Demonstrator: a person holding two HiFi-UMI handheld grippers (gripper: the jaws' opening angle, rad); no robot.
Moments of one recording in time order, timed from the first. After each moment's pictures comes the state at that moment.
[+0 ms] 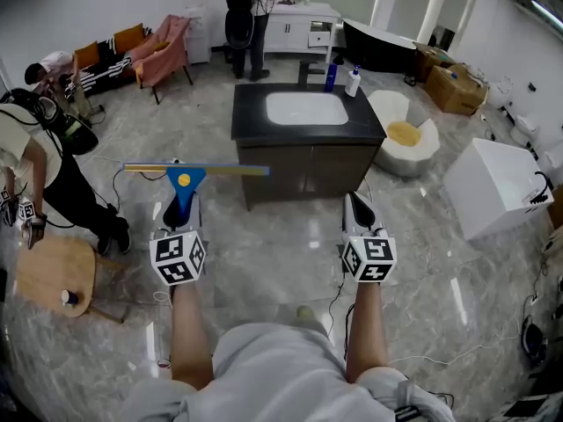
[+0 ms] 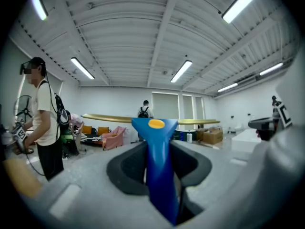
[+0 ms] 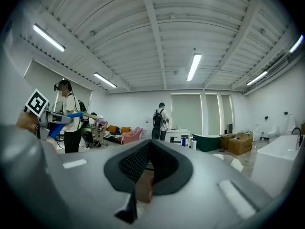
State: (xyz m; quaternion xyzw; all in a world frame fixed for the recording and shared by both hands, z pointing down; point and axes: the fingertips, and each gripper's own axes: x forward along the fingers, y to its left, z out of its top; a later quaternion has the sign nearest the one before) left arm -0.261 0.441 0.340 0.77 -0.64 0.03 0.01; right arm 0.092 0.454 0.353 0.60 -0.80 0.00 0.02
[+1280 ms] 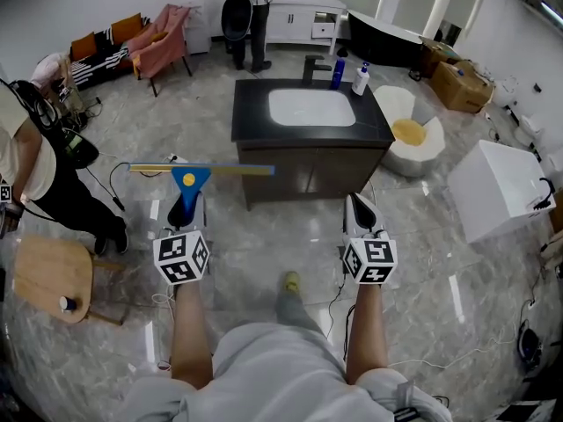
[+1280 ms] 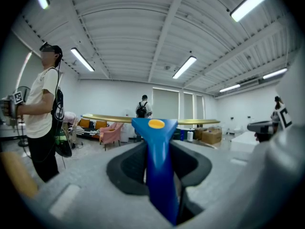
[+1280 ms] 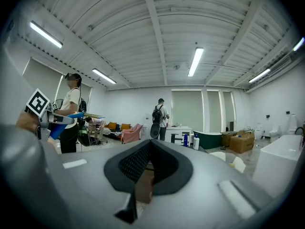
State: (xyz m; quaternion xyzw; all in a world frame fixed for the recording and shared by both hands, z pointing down) left arm -0.263 0.354 0.370 0.78 -0.63 0.03 0.04; right arm 0.082 0.371 0.375 0.60 -0.80 0.01 0.03
